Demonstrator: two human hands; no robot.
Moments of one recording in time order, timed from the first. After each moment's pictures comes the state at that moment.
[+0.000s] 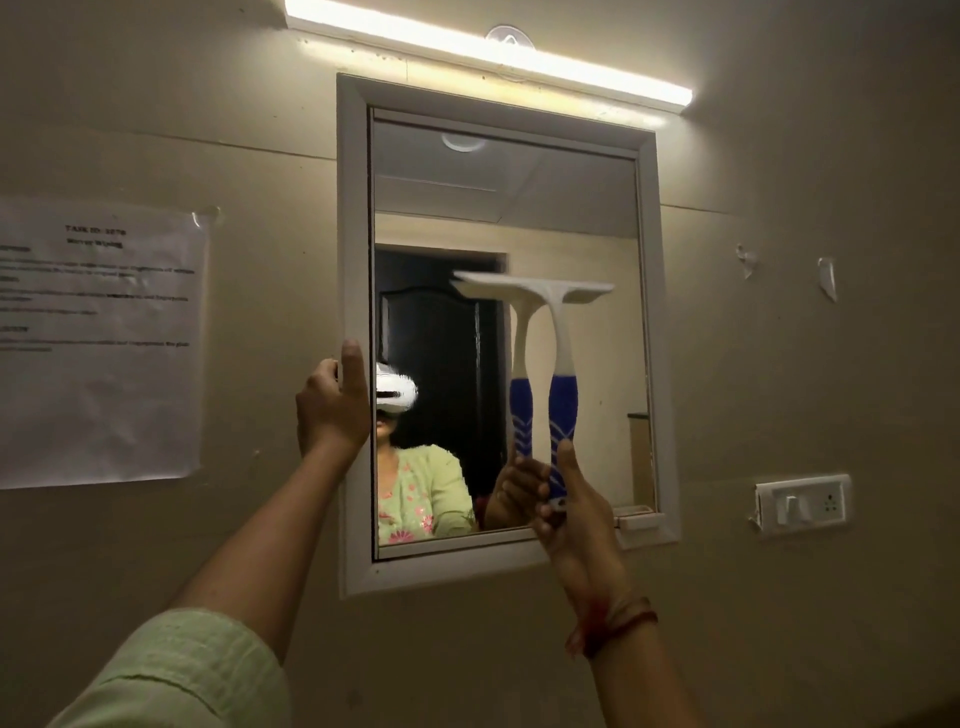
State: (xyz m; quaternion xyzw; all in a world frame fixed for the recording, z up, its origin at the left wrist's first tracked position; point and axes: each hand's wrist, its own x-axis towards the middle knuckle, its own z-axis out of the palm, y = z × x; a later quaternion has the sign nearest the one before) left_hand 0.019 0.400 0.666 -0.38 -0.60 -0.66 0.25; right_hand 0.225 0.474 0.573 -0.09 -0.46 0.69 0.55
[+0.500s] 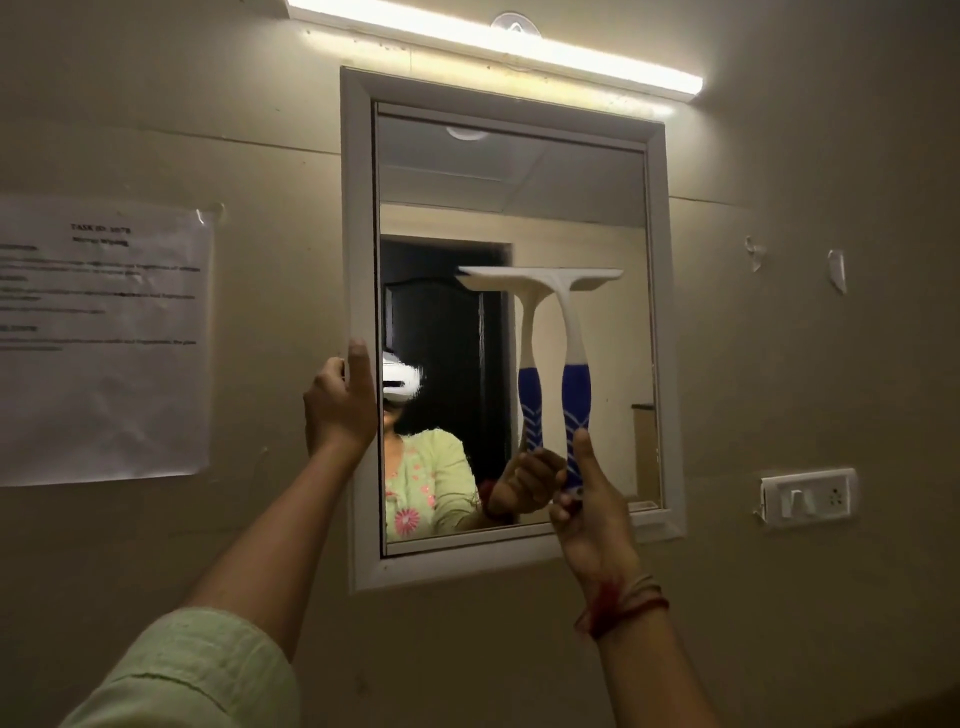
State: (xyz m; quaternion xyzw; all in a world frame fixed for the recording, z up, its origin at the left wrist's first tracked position) left_hand 0.021 0.399 0.667 -0.38 -0.60 -0.66 0.25; right_hand 0.230 0.476 0.581 -0.12 -0.40 0.70 0.58
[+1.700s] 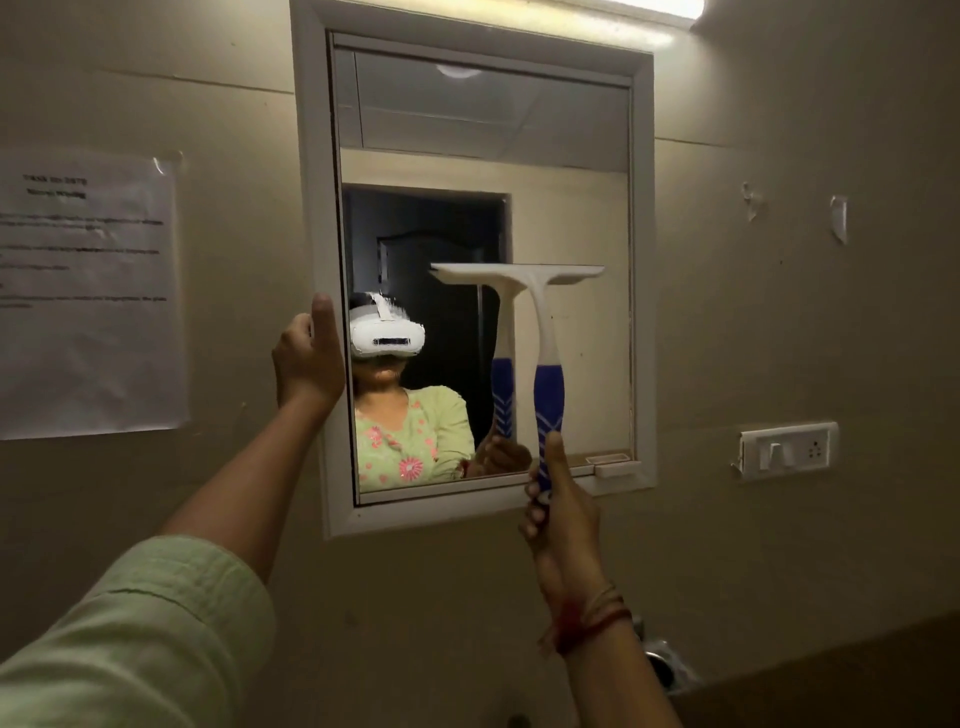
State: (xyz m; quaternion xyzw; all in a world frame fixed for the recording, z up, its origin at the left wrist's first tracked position) left_hand 0.018 0.403 0.669 -0.35 -0.62 -0.65 0.25; right_hand 0.240 0.464 0.535 -0.18 -0.41 0.68 0.57
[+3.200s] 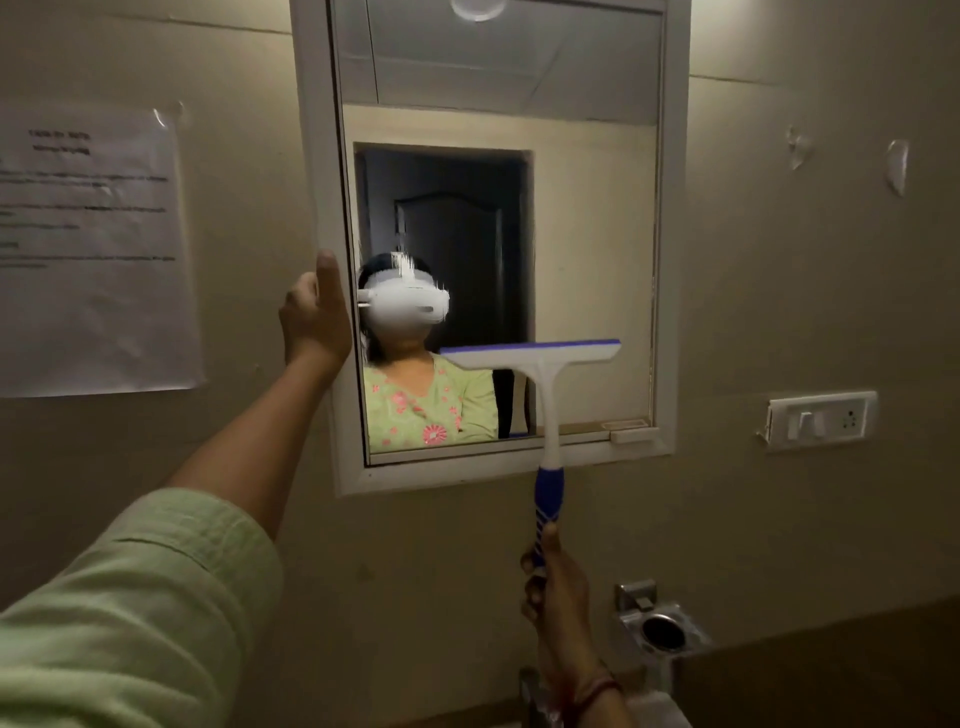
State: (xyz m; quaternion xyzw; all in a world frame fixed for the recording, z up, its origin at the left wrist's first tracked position) left_hand 0.017 0.405 0.668 -0.35 -0.63 -0.65 0.26; right_hand 0.229 0.471 0.427 -0.29 -0.45 0.68 0.50
